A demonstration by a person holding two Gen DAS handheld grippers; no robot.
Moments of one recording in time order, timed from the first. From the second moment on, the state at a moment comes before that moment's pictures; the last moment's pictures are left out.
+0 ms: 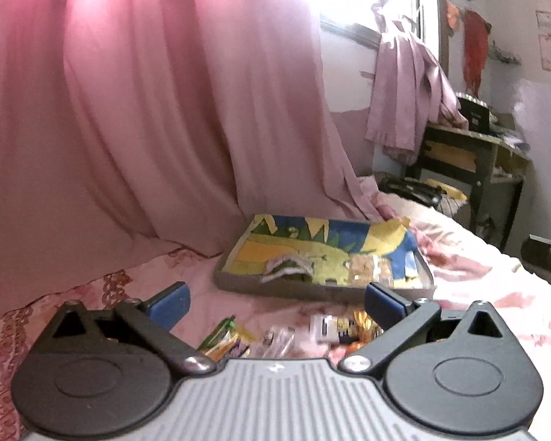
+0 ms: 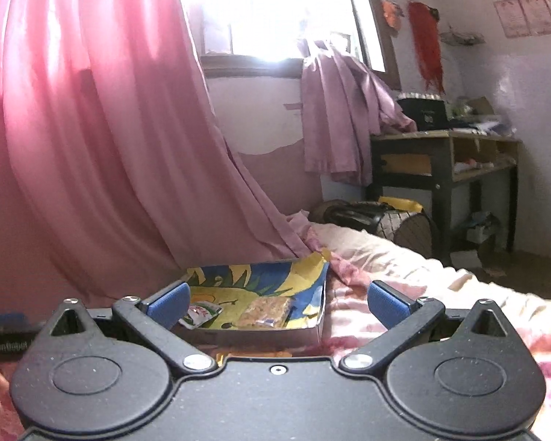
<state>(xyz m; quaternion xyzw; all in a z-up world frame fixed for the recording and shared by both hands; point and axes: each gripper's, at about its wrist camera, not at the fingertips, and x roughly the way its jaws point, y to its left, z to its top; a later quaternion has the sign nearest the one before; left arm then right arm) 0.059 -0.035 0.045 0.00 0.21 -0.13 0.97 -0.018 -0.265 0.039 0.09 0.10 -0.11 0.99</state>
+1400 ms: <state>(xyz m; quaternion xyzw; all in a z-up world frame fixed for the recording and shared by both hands) 0.067 0.023 0.002 -0.03 0.43 -0.12 0.89 0.003 -0.244 -0.024 0.15 0.39 -0.03 0.91</state>
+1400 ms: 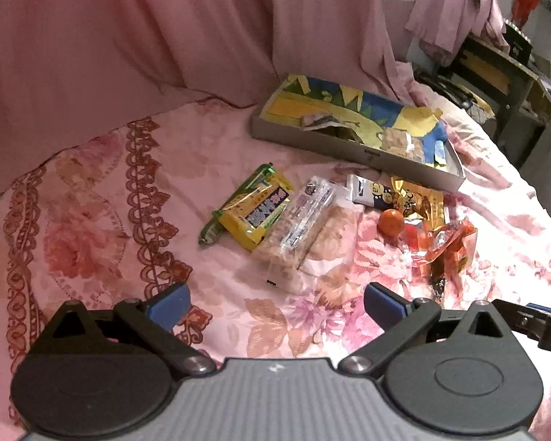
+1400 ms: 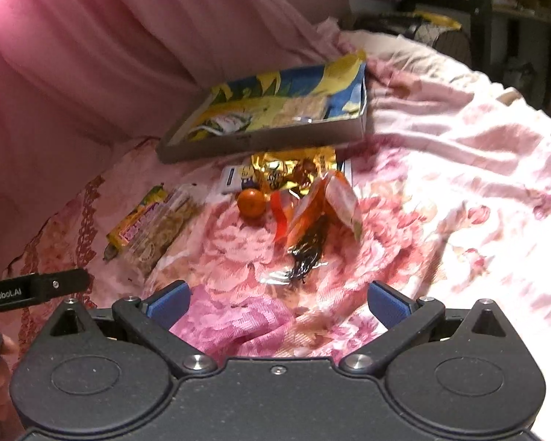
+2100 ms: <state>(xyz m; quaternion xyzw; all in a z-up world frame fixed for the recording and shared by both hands) 0.154 0.006 -0.022 -0.02 0.44 -0.21 0.87 0.099 -0.313 -0.043 0.19 0.42 -0.07 0.88</state>
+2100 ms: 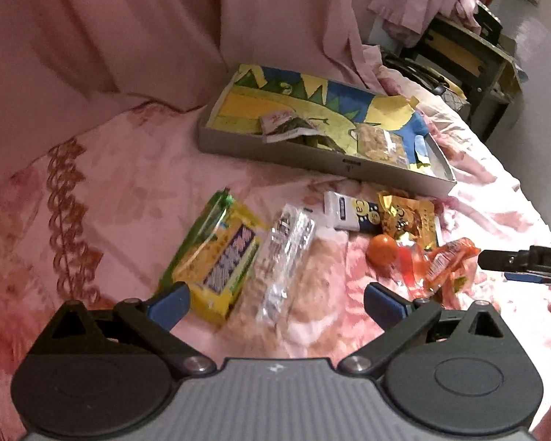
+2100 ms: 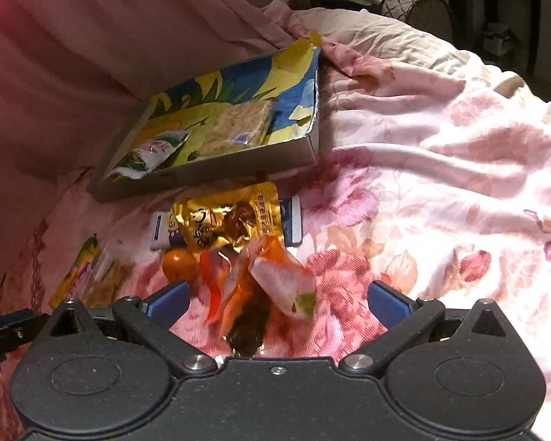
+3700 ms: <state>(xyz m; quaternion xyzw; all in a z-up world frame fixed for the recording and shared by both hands) 0.170 -0.024 -0.049 -0.03 0.44 -0.26 0.86 0.128 -0.263 -0.071 0.09 0.43 -0.06 0.90</state>
